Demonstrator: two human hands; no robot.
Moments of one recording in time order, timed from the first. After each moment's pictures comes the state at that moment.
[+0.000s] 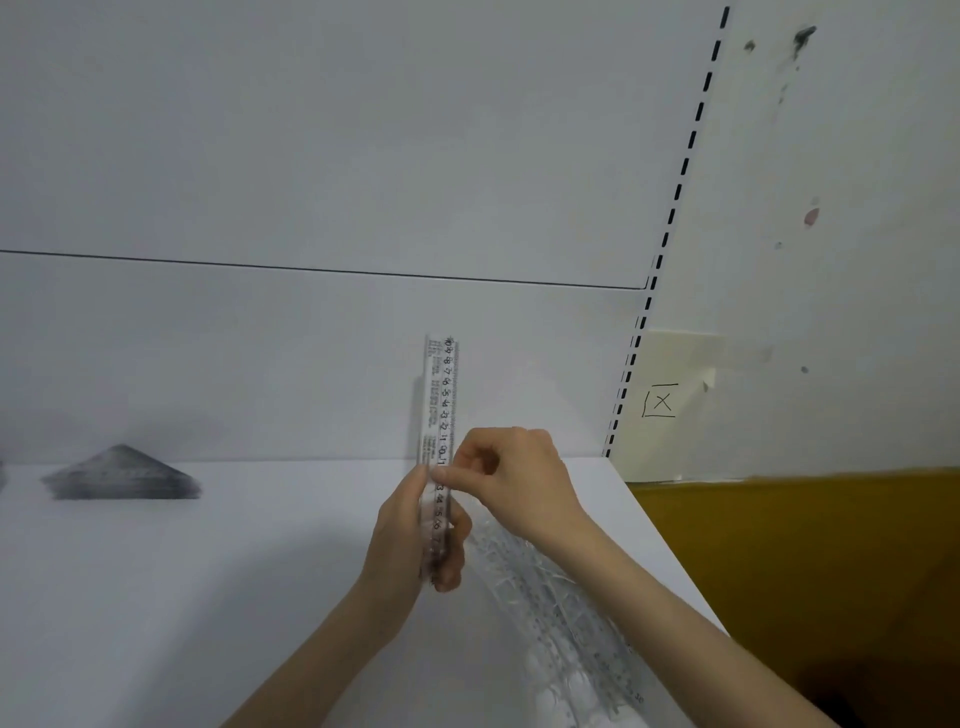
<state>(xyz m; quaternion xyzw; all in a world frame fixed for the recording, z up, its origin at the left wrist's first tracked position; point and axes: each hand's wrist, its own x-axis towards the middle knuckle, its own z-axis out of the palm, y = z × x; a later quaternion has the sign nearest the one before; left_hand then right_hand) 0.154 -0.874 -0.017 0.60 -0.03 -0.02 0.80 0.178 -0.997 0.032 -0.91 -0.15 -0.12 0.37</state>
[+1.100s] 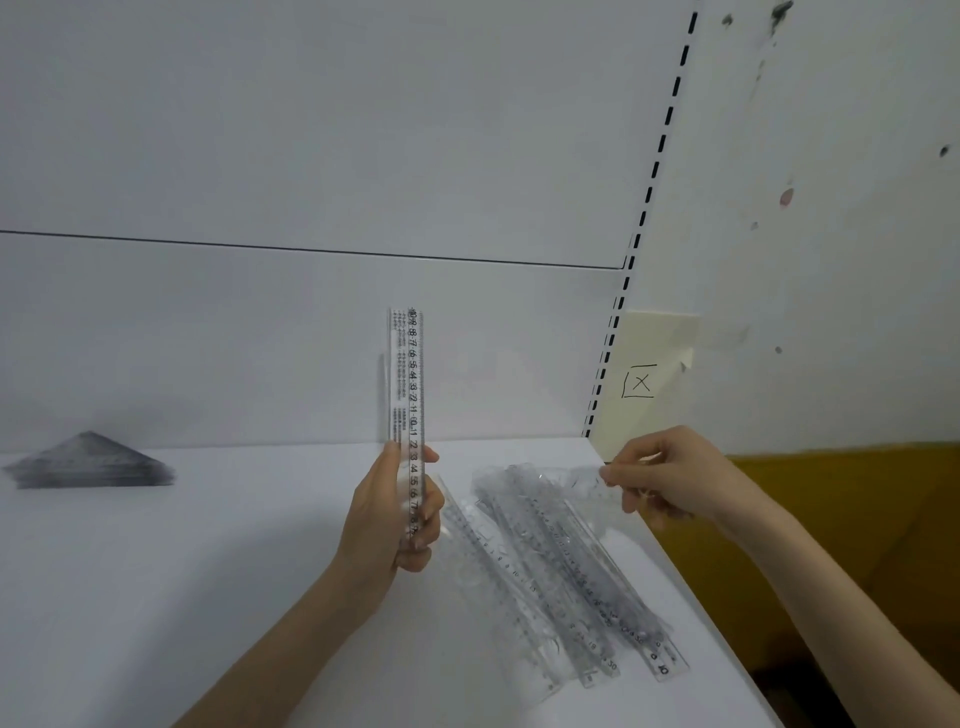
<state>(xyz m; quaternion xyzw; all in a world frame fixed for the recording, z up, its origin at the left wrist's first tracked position) 0.157 -0.875 -0.020 0.59 -0.02 -0.03 0.80 0.155 -1.141 0.044 -0.89 0.02 0.04 0.45</state>
